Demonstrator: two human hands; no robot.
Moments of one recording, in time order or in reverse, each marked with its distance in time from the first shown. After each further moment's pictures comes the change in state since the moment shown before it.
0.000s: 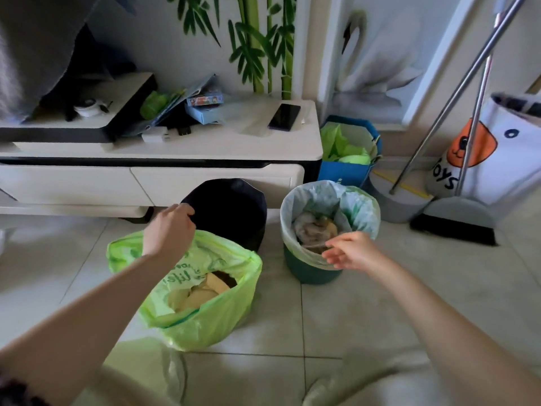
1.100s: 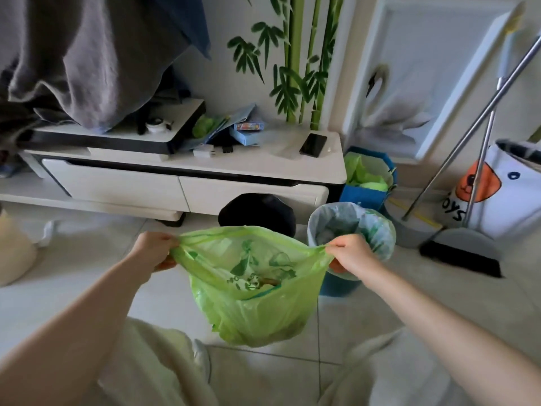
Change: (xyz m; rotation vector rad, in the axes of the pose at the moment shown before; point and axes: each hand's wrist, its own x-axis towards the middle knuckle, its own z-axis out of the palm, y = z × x) left_hand -0.044 -0.104 -0.086 -0.860 -0.189 -0.681; right_hand -0.084 -0.054 0.064 -0.306 0.125 -0.305
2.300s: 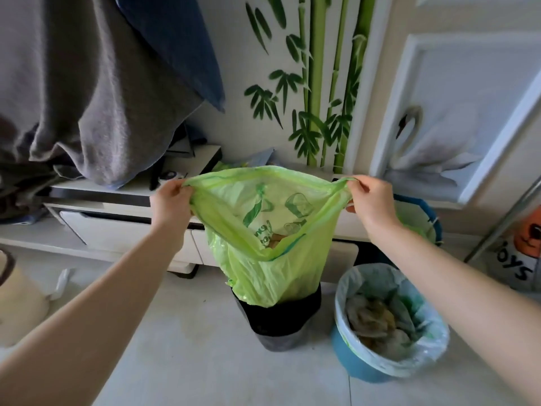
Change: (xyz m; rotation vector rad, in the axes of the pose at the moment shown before) left_hand 0.084 0.195 0.033 -0.323 0.248 0.428; right_hand 0.168 -0.163 -0.046 0.394 0.353 -0.330
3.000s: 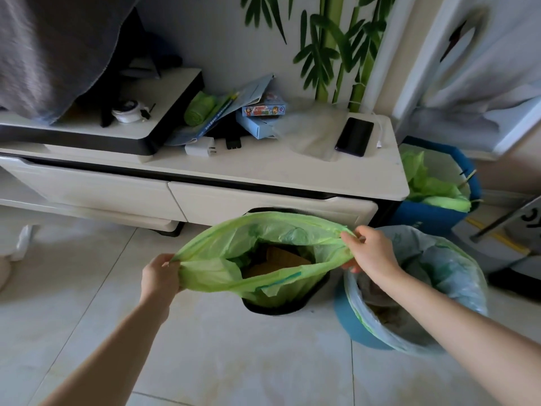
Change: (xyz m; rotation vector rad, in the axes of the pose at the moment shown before) left_hand -0.026 -0.244 -0.025 0.249 -0.005 -0.488; right_hand -0.045 0.189 0.041 -0.403 -0.313 0.279
